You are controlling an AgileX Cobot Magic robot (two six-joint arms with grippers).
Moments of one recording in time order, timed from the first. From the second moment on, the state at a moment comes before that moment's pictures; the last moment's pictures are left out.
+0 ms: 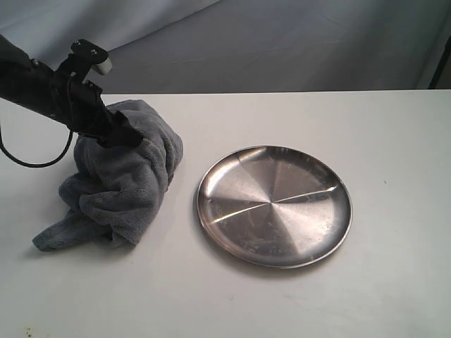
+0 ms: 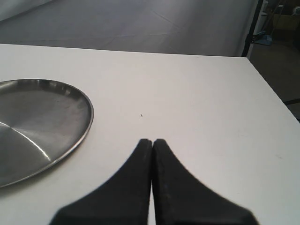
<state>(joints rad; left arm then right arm) -0.10 1.96 -1.35 -0.76 0.70 1.19 -0.04 0.01 0.00 0.01 0.35 -0.08</state>
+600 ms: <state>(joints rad) -0.09 1.92 -1.35 -0.79 0.80 1.13 -0.04 0.01 0.00 0.01 0.35 -0.08</state>
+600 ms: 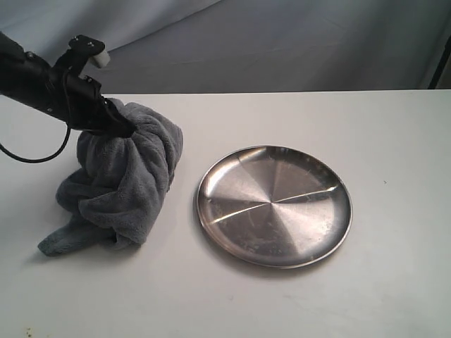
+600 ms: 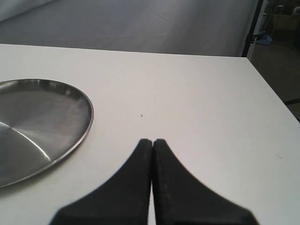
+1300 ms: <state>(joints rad) -0.09 1.70 -1.35 -0.83 1.04 0.96 -0.04 0.01 0.00 0.01 0.35 -0.08</state>
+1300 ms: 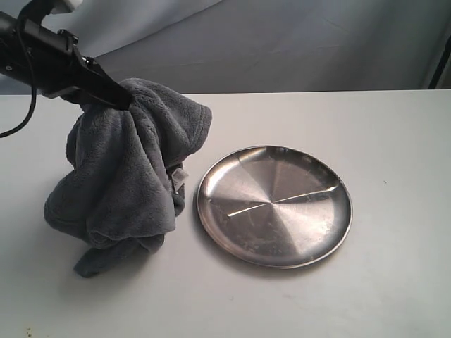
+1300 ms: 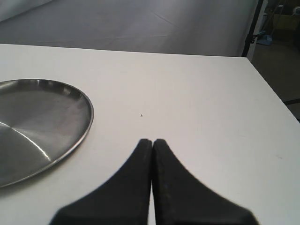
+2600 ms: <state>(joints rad) -0.09 1.43 -1.35 -0.83 1.03 0.95 -0.04 0.01 0.00 0.01 0.35 -0.08</state>
